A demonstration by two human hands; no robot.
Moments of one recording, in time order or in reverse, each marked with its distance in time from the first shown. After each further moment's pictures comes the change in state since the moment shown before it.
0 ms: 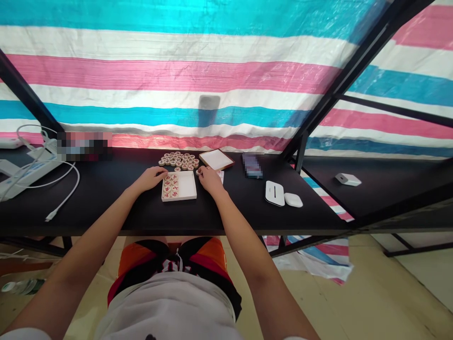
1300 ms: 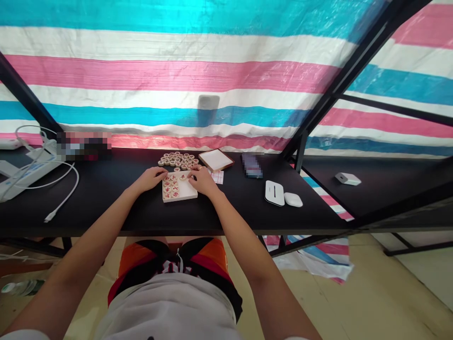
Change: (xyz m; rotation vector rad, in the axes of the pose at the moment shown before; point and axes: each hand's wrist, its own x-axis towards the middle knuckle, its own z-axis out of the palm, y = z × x) left_hand 0.001 0.000 0.001 0.008 -0.004 0.025; right_hand -0.006 -0.022 0.000 0.186 0.046 -0.218
